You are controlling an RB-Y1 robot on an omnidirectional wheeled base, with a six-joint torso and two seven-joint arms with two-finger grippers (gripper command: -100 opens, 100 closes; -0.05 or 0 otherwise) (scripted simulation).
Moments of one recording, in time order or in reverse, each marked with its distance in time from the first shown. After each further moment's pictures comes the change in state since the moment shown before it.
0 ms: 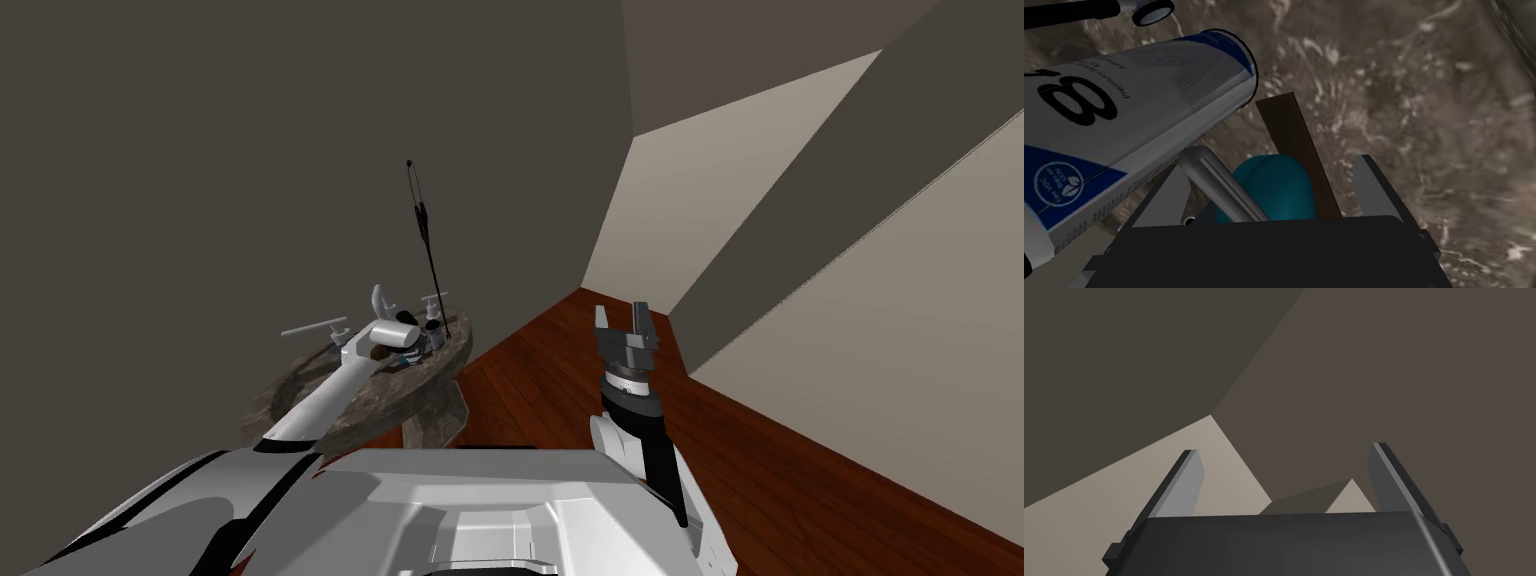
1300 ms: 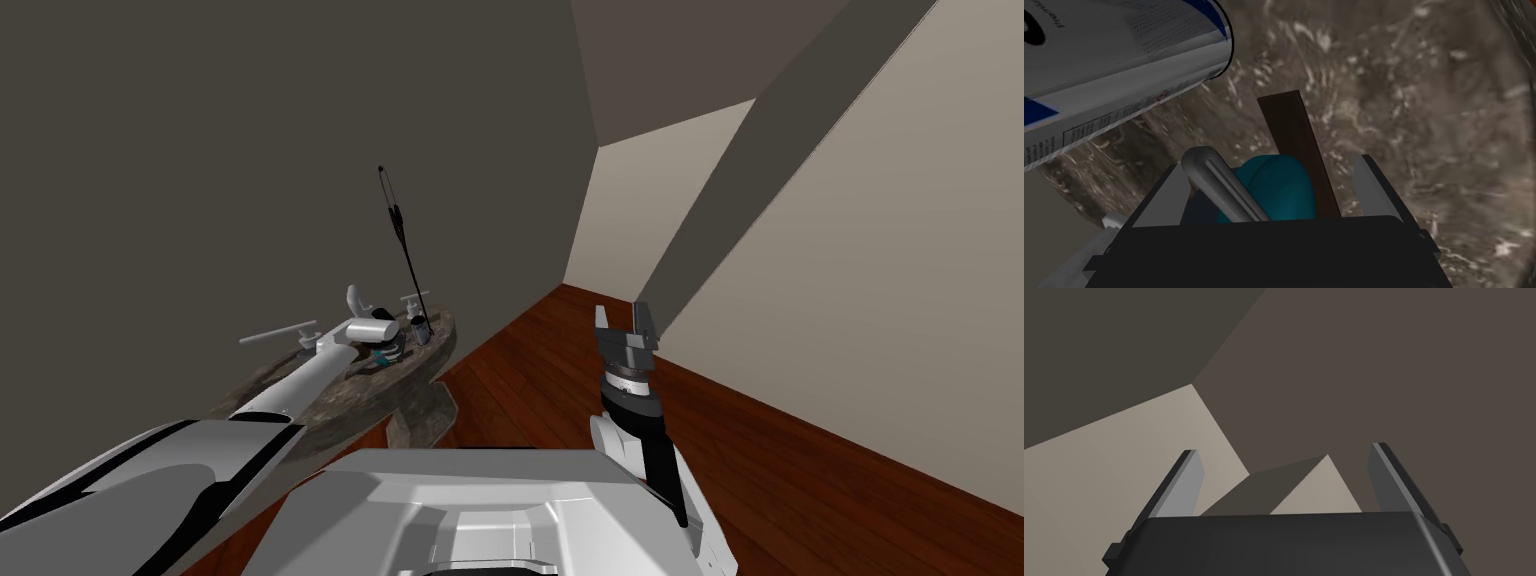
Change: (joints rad) left arm -0.108 0.183 -0.011 0.398 0.161 -0.205 -0.023; right arm 0.000 0.000 0.000 0.000 0.000 0.000 0.000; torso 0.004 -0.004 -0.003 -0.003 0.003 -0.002
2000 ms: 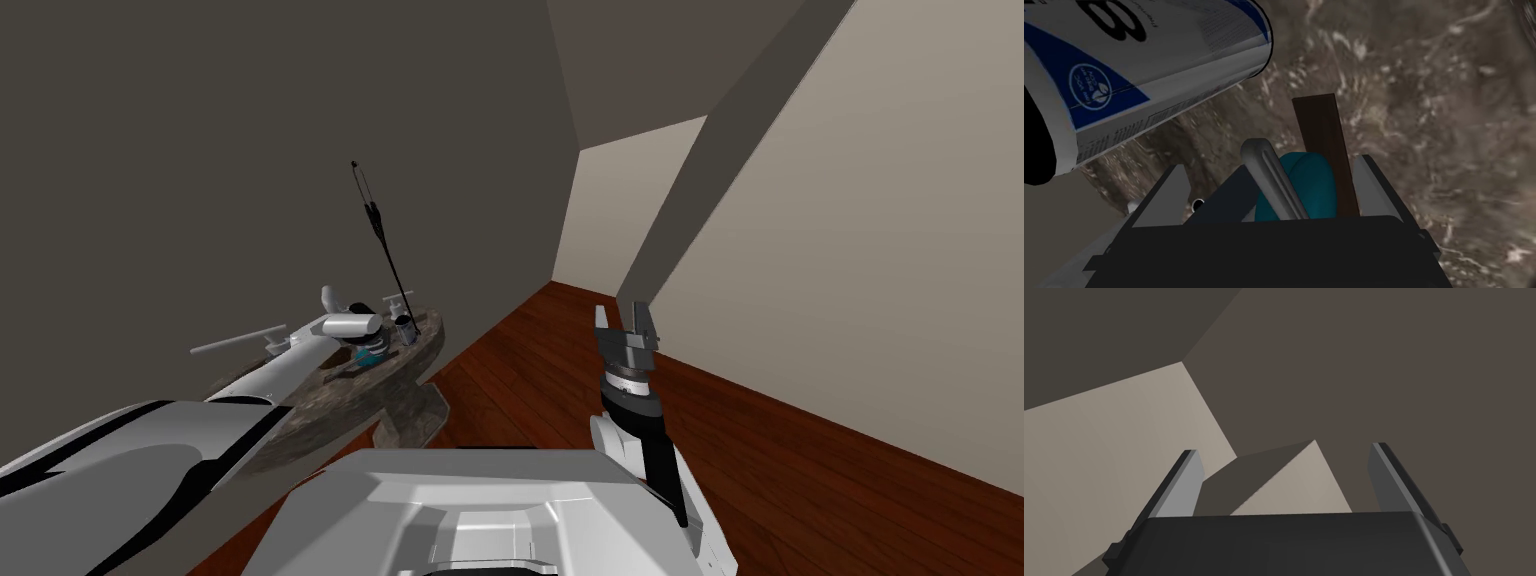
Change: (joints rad) left arm -0.078 0.111 -0.009 0.206 0.098 -0.117 -0.009; right arm 0.000 0.000 0.000 0.000 0.000 0.000 0.000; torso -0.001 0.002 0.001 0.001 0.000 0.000
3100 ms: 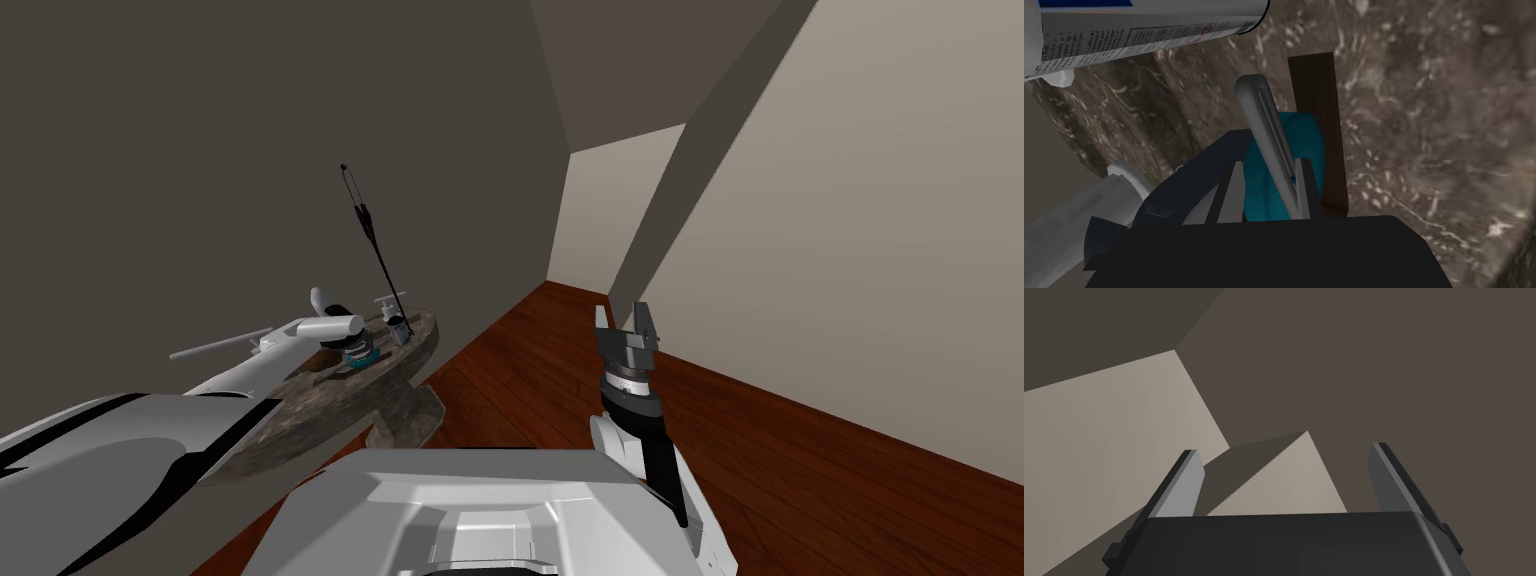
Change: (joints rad) left arm -0.030 0.067 0.001 0.183 0.061 -0.072 -0.018; right arm 0.000 0.000 0.000 0.000 0.000 0.000 0.000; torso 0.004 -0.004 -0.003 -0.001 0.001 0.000
